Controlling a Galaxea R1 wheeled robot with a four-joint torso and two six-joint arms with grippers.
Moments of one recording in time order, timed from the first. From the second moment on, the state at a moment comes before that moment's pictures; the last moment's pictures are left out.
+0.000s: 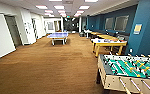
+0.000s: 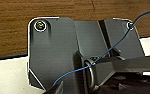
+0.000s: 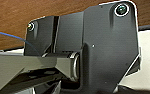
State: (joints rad) left arm 1.57 3.01 -2.67 -0.08 -0.18 0.13; right arm -1.55 2.87 -2.49 -0.13 0.03 0.11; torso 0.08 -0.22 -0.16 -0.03
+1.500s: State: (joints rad) left arm 1.58 3.01 -2.68 -0.08 -0.18 0.13; right arm -1.55 2.89 -2.49 -0.13 0.03 0.11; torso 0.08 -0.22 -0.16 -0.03
